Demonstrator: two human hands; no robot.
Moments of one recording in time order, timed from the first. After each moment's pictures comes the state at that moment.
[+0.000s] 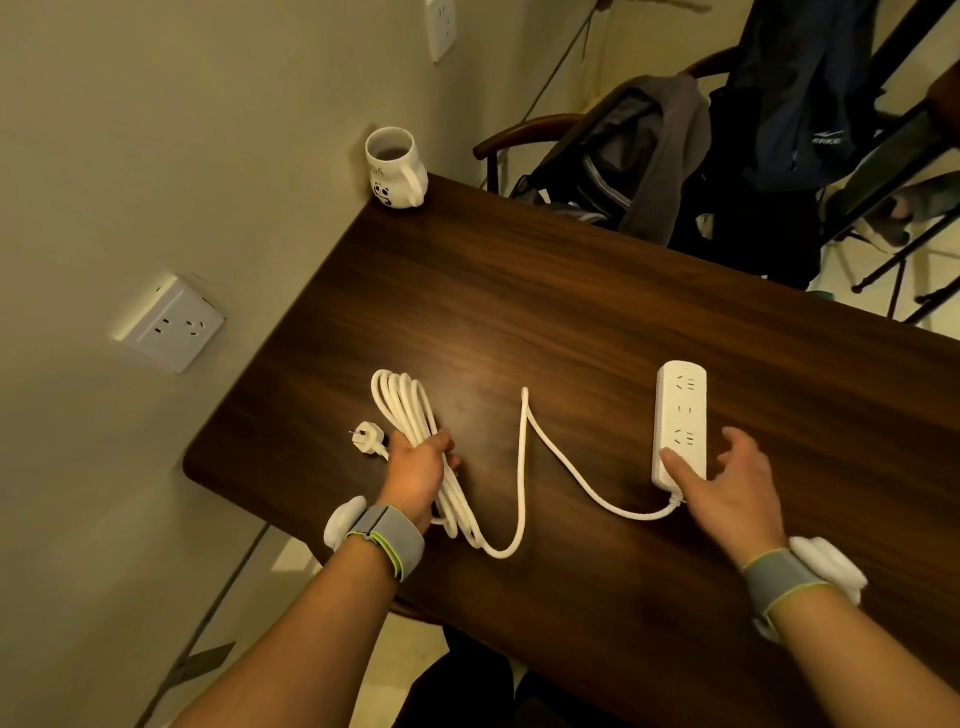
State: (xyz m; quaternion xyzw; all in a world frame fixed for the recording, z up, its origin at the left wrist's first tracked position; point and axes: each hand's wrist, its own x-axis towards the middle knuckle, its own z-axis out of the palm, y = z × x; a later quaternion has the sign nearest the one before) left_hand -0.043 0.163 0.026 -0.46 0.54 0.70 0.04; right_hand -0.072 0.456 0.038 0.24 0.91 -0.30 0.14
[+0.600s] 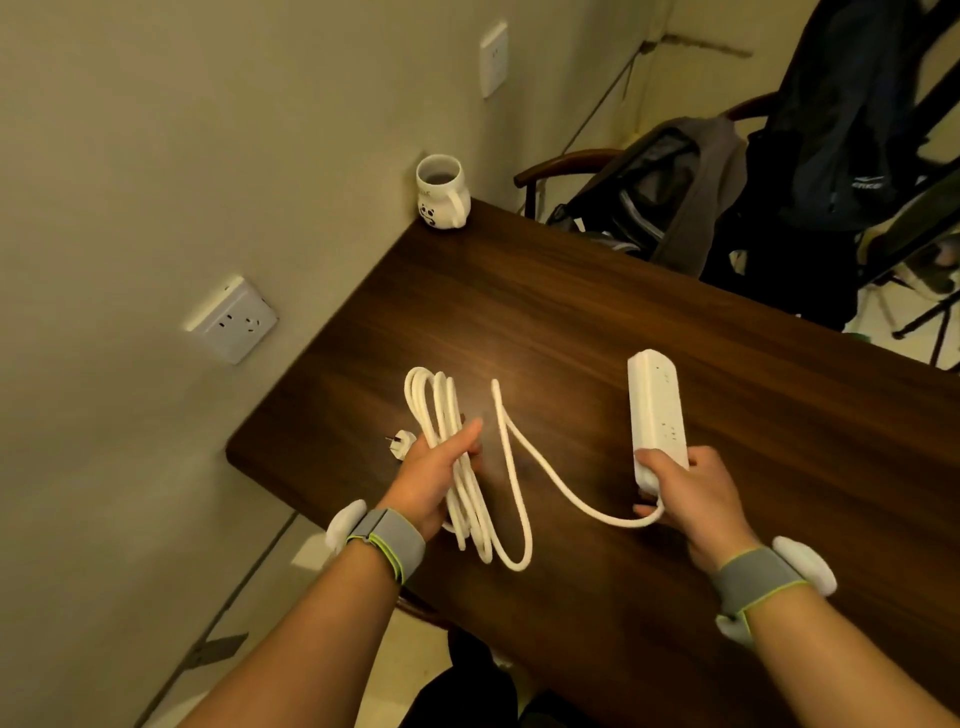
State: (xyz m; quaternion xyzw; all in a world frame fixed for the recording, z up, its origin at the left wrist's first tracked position) left_hand -0.028 0.150 0.056 -0.39 0.52 0.75 0.10; right_hand -0.080 0.402 0.058 0.29 0.77 -0.53 0.21
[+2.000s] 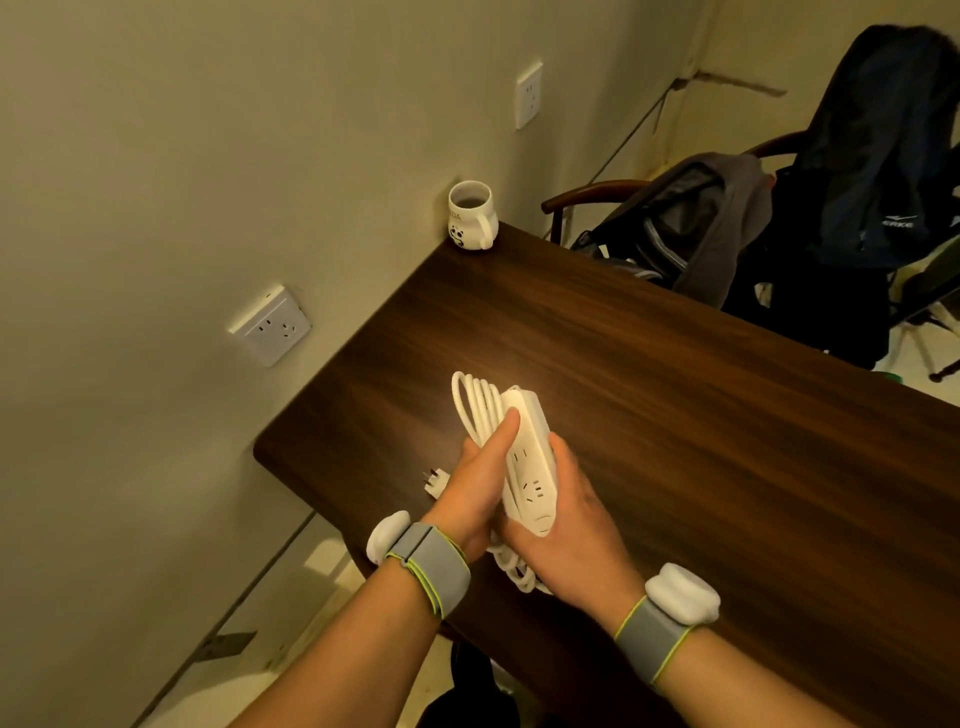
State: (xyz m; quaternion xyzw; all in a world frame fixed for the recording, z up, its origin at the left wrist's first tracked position) left_hand -0.027 0.192 0.103 -0.36 0.51 0.77 0.11; right_hand -0.021 0.311 0.109 -0.09 0.87 -0.42 0.26
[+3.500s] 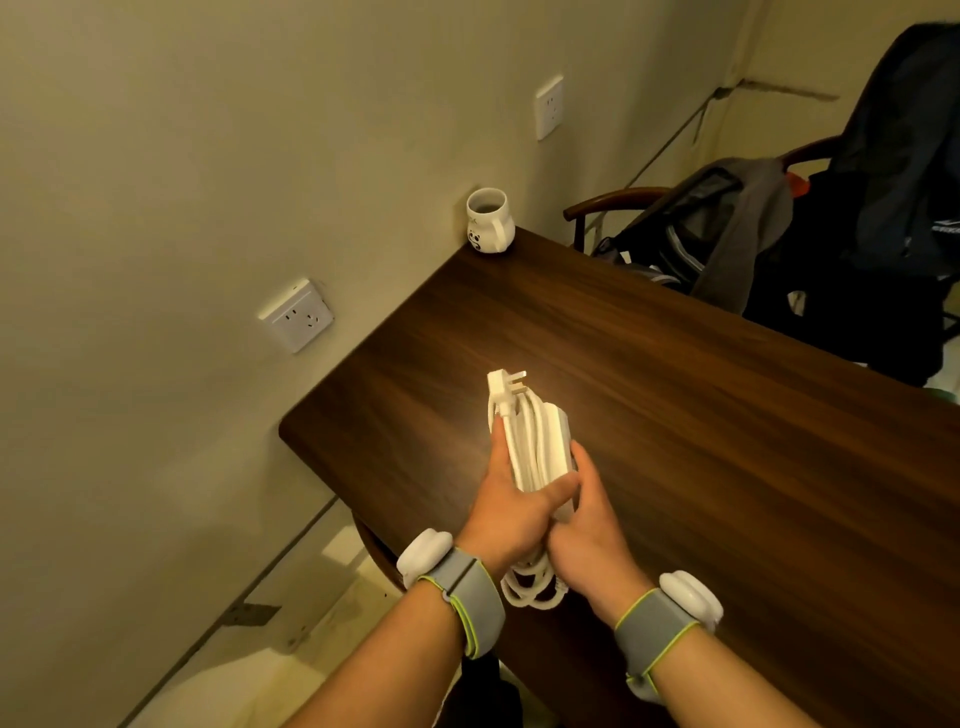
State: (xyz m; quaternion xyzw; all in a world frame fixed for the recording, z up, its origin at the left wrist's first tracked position) left_hand 0.001 0.253 0.103 -0.27 0.72 0.64 0.01; right_hand -0.021 0.351 0.100 -0.01 0.73 -0.60 0.31
